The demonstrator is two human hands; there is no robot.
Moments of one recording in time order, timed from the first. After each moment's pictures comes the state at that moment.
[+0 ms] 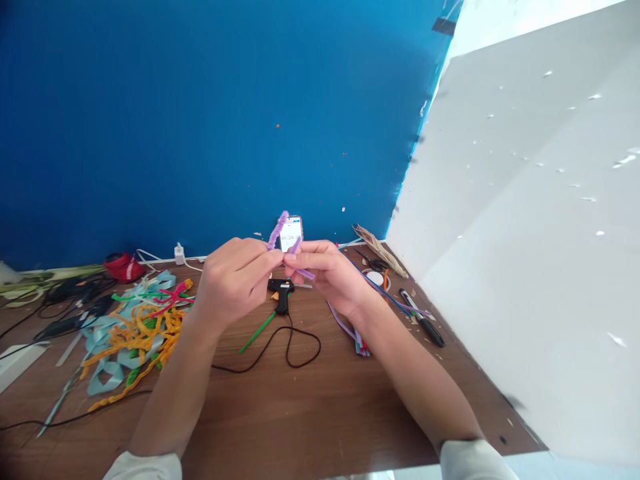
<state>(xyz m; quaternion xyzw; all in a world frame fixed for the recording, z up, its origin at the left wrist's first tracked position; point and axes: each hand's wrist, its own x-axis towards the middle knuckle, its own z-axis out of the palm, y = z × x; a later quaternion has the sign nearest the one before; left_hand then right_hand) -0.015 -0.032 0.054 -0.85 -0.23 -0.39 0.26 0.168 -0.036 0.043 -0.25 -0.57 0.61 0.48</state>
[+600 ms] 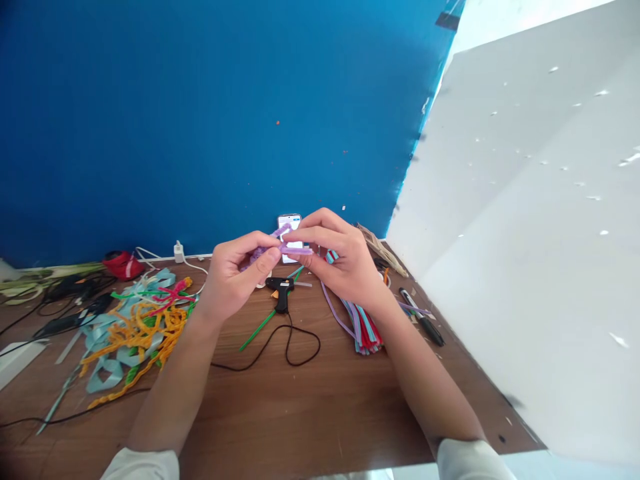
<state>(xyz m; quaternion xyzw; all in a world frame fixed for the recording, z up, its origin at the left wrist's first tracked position) -0.006 -0.038 0.057 -0.78 -0.29 -0.49 -0.25 0.194 -0.037 0.054 -0.25 -0.79 0.09 0.56</state>
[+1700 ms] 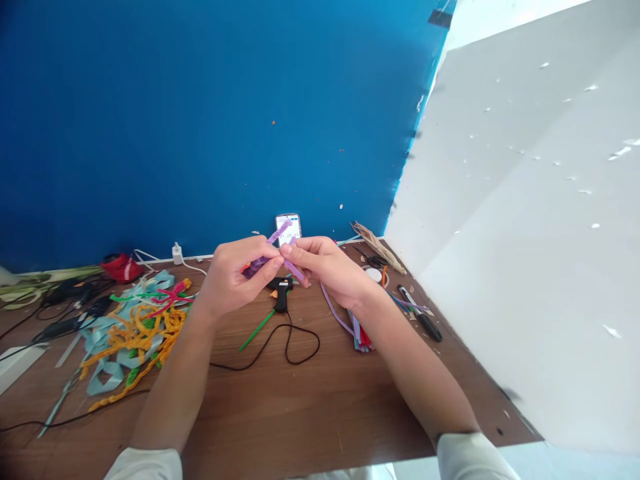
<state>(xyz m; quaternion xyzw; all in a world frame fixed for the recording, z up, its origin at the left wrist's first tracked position) -0.013 -0.022 0.056 -0.87 -0.22 -0.44 -0.05 0.176 -0.035 0.047 -0.25 -0.62 0.60 0.45</state>
